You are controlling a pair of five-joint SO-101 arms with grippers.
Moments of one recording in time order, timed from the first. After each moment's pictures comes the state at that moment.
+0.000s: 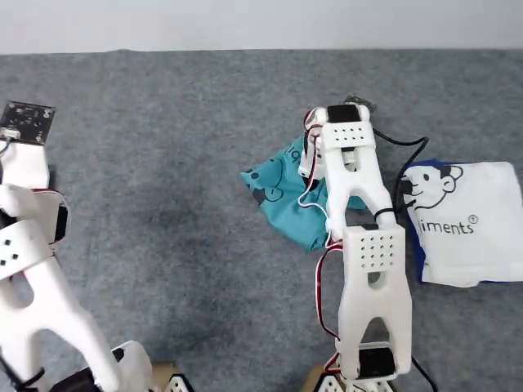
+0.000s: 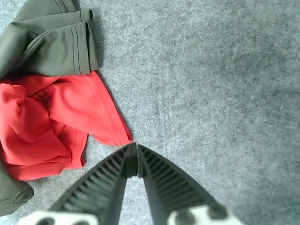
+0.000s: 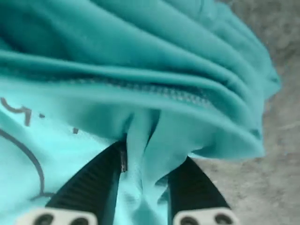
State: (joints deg) left arm -32.9 -26.0 9.8 97.5 -23.7; right arm -8.7 56.4 -51.1 95.9 -30.9
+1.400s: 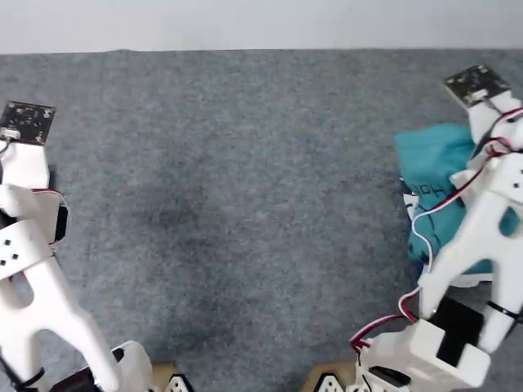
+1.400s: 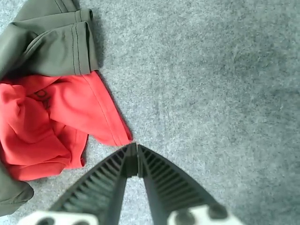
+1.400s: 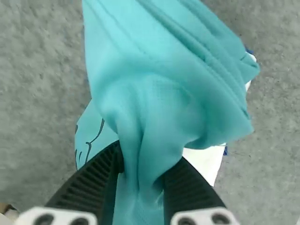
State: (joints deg) left arm -32.9 -26.0 9.8 97.5 -23.7; right arm 26.3 -0.4 -22.8 100.6 50.8
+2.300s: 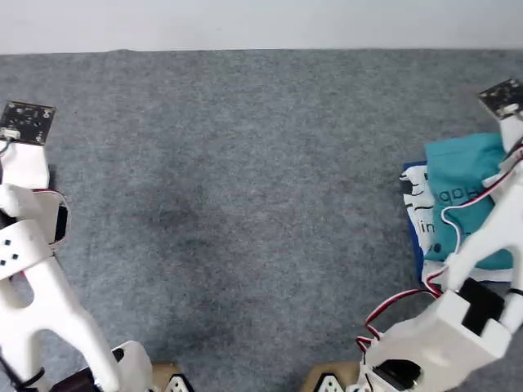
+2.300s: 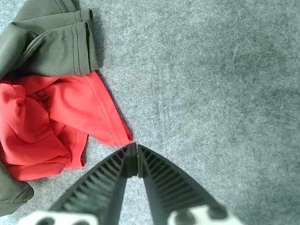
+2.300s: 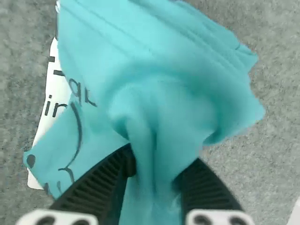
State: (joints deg) left arm -32.9 -26.0 9.8 97.5 -23.7; right arm 34.2 12.0 -22.4 84.5 57.8
